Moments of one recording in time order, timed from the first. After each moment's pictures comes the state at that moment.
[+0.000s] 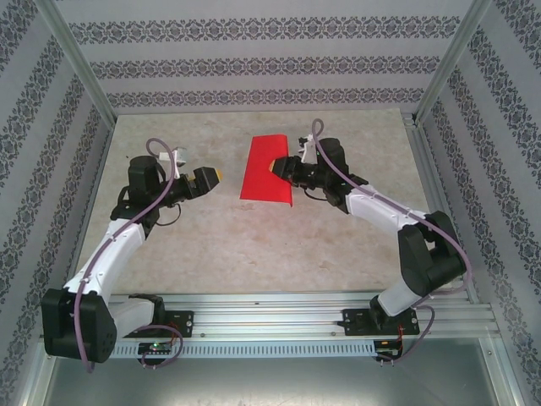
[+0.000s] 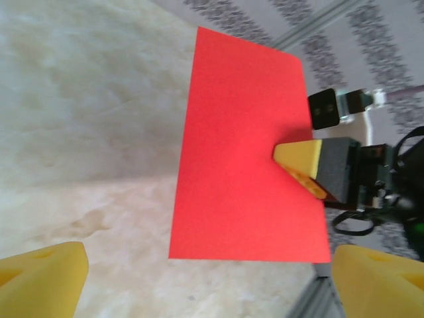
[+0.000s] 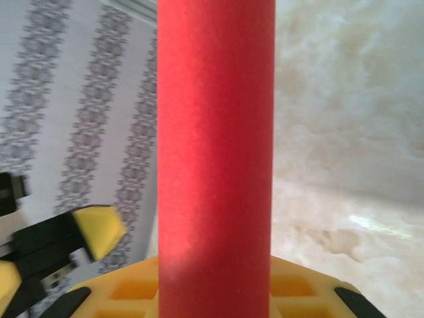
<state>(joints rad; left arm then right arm) -0.11 1.14 0.79 -0.07 0.77 -0.67 0.45 1.56 1.00 0.18 -0.60 0.87</state>
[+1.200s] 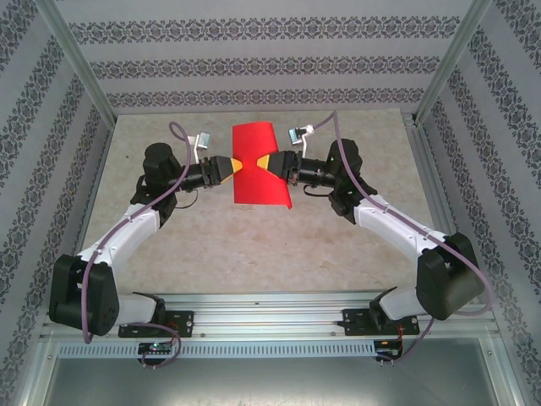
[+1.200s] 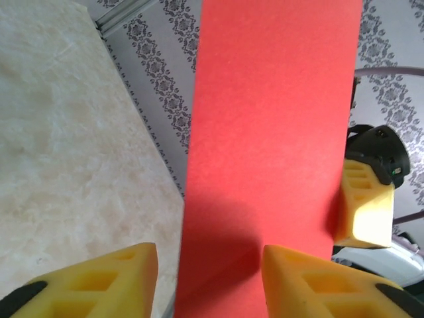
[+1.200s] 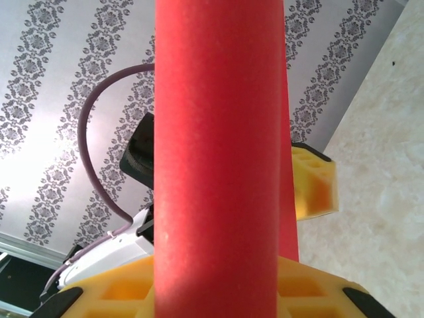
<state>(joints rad) -0.24 1.31 0.86 0.35 1.01 -0.98 0.51 1.42 0.97 0.51 -0.87 1.13</state>
